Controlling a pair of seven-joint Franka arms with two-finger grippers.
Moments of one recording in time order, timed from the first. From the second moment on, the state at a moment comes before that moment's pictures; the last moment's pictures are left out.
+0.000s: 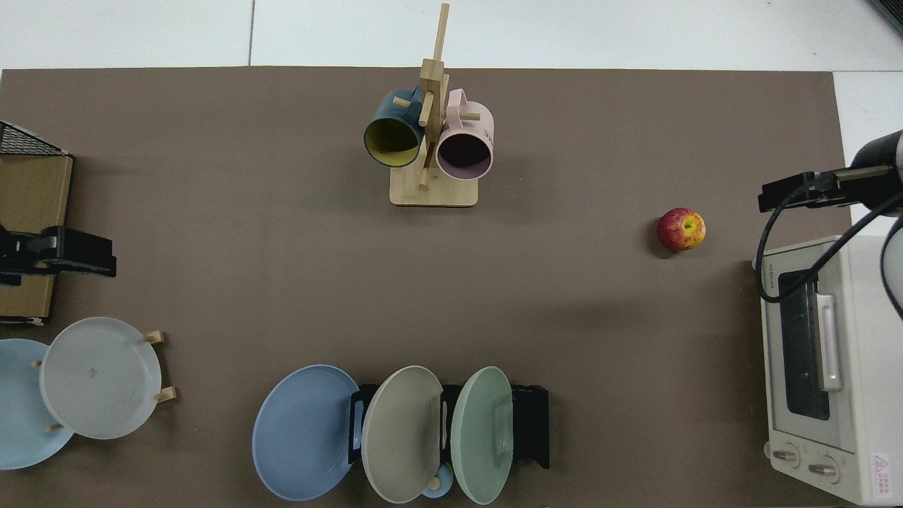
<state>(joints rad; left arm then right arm) 0.00 -0.04 -0.06 -1.49 0.01 1.42 -0.10 0.06 0.07 -0.07 -1.55 -0.01 1.69 -0.06</state>
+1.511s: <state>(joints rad) 0.00 -0.04 -0.06 -1.49 0.01 1.42 -0.10 0.09 0.06 -0.06 -1.56 -0.01 1.62 -0.06</state>
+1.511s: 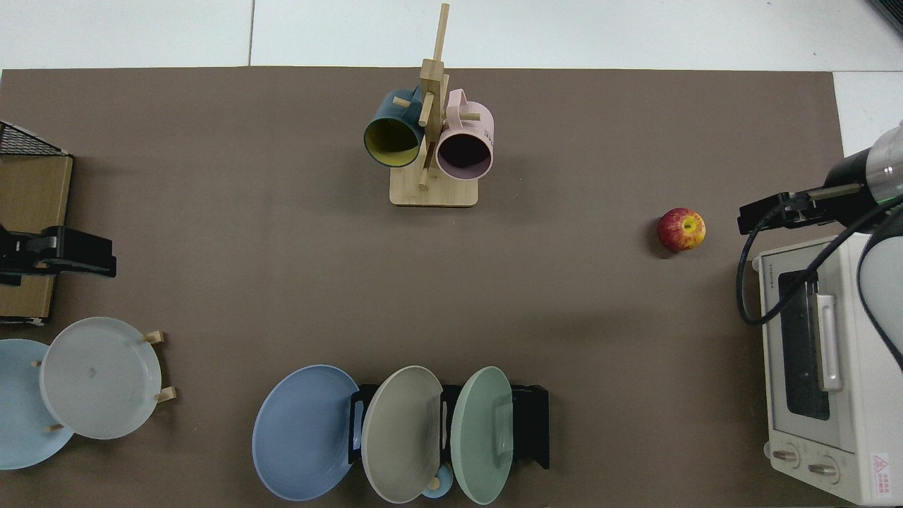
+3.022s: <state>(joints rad) 0.00 -0.04 -0.06 -1.49 0.01 1.42 -0.10 0.08 0.17 -0.06 -1.58 0.03 1.81 -0.06</state>
